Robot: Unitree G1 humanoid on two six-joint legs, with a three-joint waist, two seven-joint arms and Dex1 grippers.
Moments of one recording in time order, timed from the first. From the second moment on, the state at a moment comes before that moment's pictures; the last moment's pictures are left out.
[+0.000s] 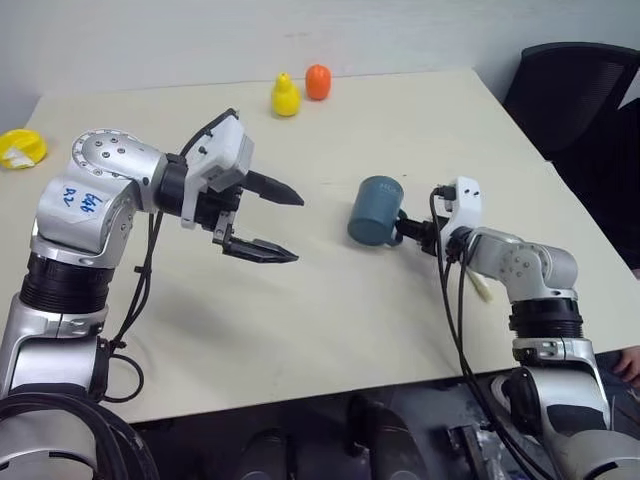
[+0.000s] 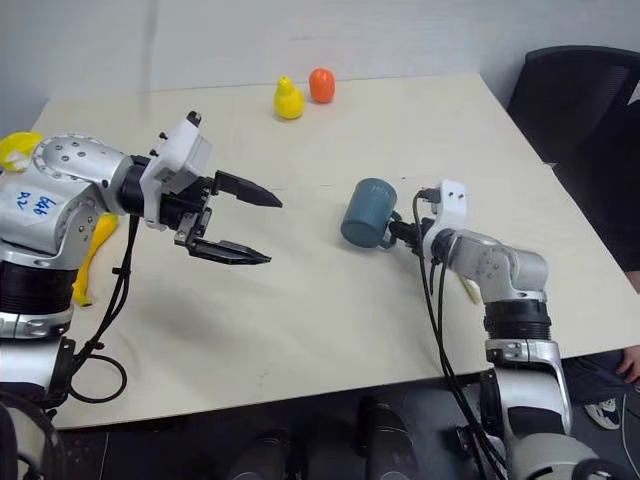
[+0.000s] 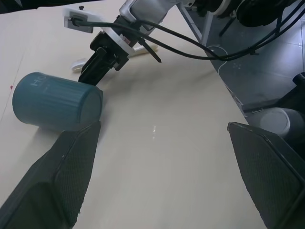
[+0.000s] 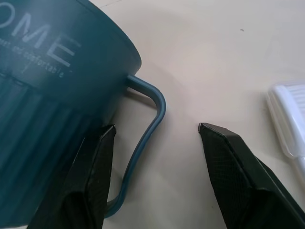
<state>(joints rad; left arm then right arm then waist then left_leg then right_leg) -0.95 0.79 -0.14 -0.01 -0.43 0.60 -1.37 -0.78 -0.43 -0.13 0.32 0.66 0.94 0.18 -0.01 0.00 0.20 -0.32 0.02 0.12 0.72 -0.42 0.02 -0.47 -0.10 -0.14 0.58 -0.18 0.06</state>
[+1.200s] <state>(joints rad) -0.73 0.99 0.19 0.03 -0.51 0.92 -1.14 -0.59 0.01 0.12 0.17 0.10 0.09 0.11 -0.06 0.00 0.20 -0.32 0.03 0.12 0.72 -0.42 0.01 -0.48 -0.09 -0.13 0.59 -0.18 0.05</state>
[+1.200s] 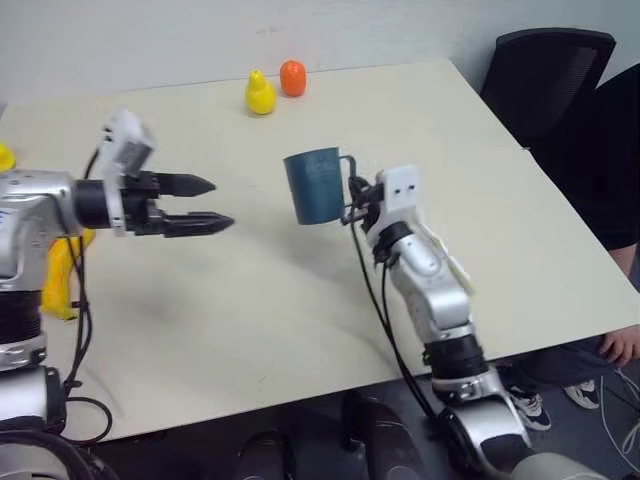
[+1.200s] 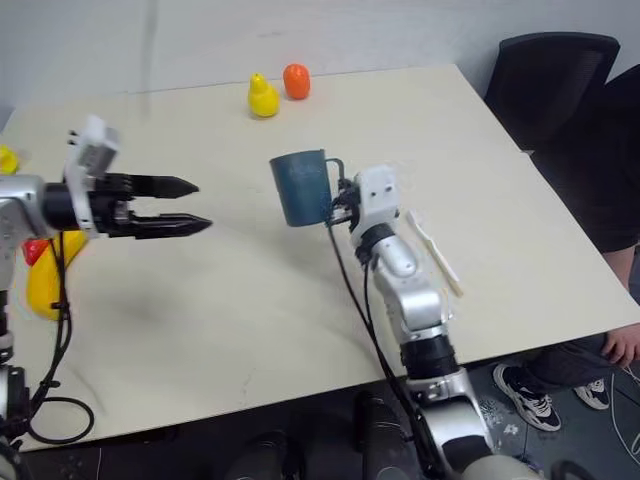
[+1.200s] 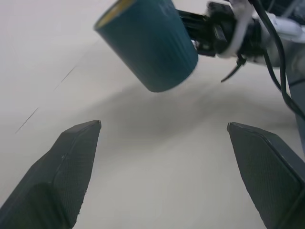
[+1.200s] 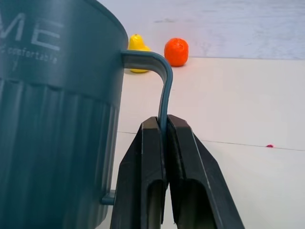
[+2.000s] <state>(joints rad) -0.69 1.10 0.14 0.02 -0.57 0.89 -1.21 -0.52 0.04 0.24 0.50 -0.09 -0.39 0.21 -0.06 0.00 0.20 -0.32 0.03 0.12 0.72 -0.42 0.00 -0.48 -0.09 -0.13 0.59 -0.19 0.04</state>
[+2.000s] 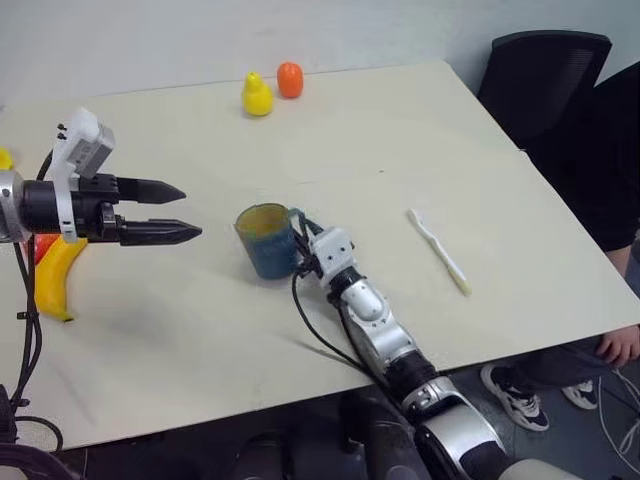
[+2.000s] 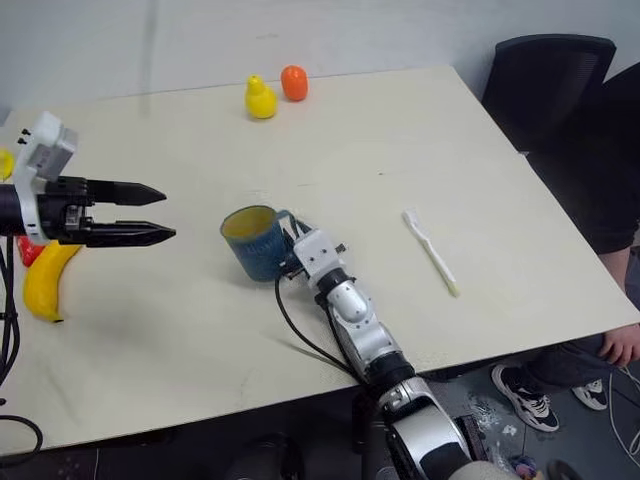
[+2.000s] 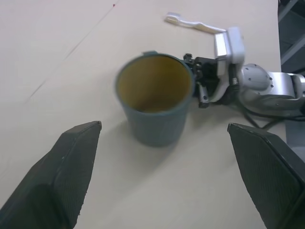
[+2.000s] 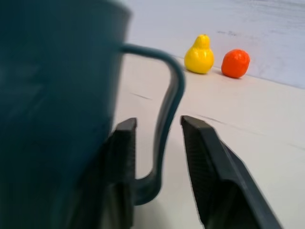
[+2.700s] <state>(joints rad) -0.74 0.96 0.06 0.00 -0.57 0.81 -1.21 -0.18 -0.31 -0.20 -0.70 0.21 0.87 0.32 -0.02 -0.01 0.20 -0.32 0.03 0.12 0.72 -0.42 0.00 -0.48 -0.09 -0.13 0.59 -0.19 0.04</state>
